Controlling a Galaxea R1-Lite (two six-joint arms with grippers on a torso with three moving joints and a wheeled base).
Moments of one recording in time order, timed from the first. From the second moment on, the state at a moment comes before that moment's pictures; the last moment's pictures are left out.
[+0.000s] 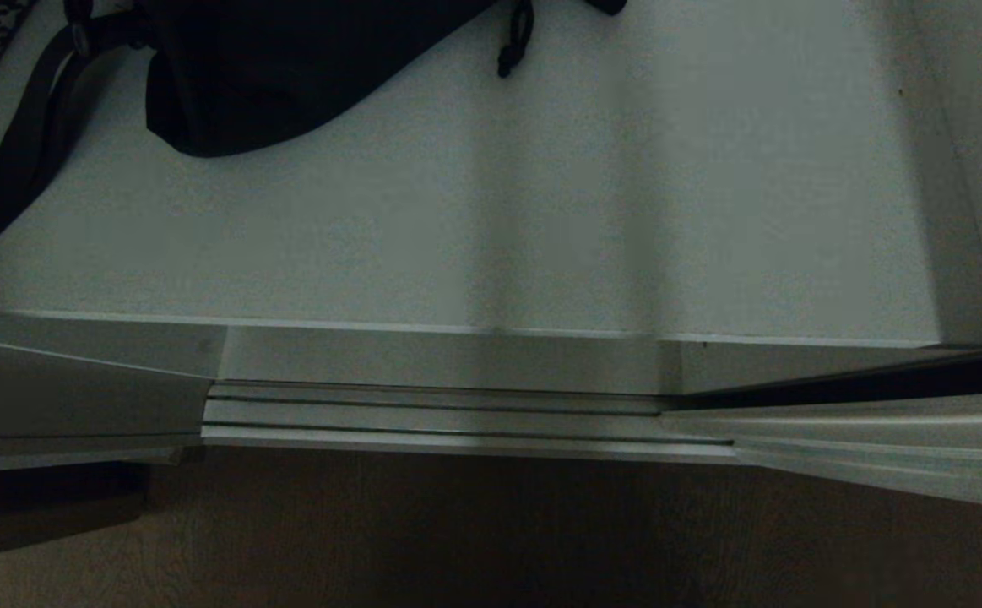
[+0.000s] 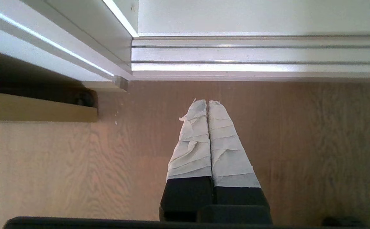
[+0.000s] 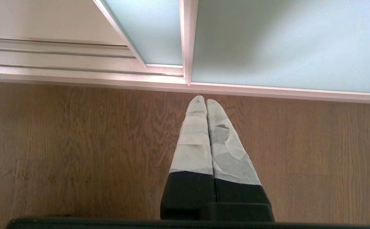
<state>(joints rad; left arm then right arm) 0.01 0.00 0.00 0.00 -0.01 0.08 0.00 0.00 0.00 0.00 -0.02 0.03</state>
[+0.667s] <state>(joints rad) 0.01 0.00 0.00 0.00 -0.01 0.09 0.00 0.00 0.00 0.00 -0.02 0.03</state>
